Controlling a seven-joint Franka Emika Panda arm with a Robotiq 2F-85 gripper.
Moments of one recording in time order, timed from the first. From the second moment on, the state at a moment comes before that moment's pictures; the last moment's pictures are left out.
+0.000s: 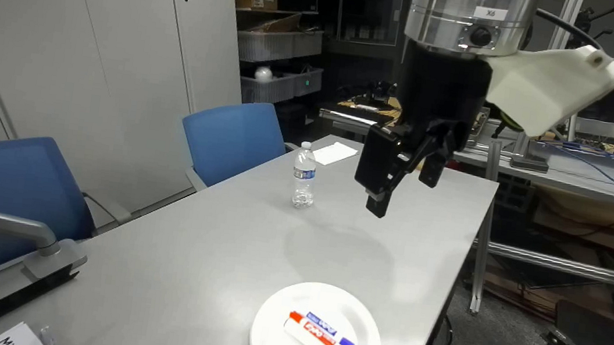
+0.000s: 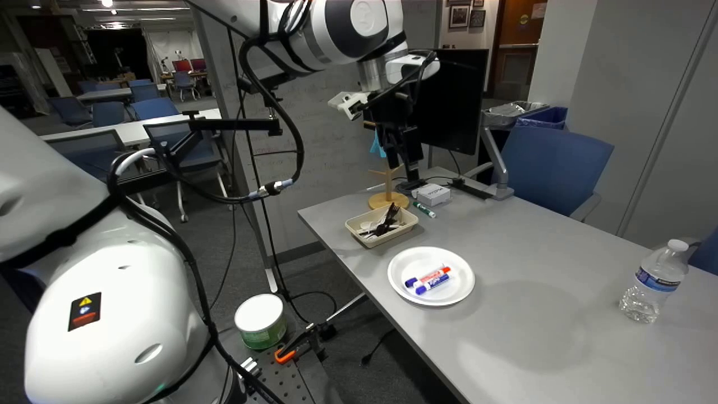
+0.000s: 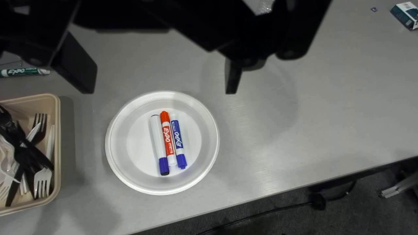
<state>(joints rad) -0.01 -0.38 0.27 -2.41 -0.08 2.16 0.56</state>
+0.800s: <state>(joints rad) 0.00 -0.29 0.21 -2.50 -0.07 2.37 0.44</state>
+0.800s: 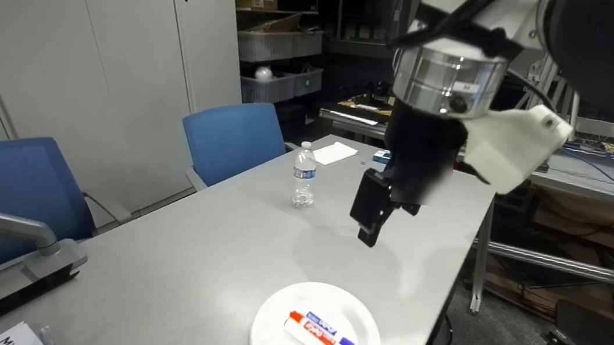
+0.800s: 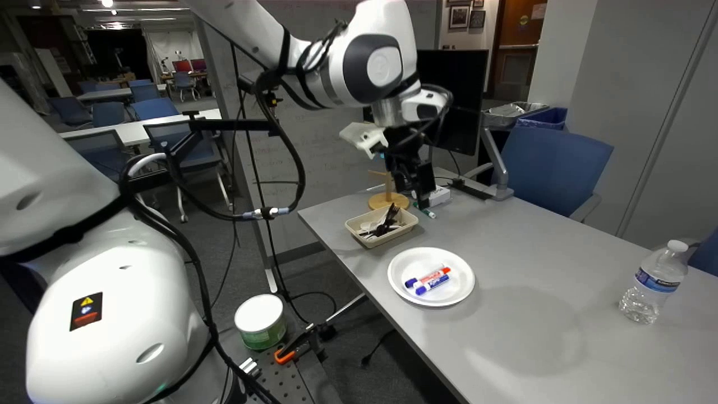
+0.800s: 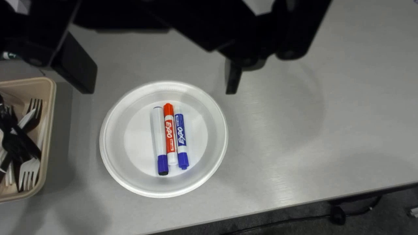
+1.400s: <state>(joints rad) 0.00 -0.20 0.19 -2.53 -0.06 2.45 0.38</state>
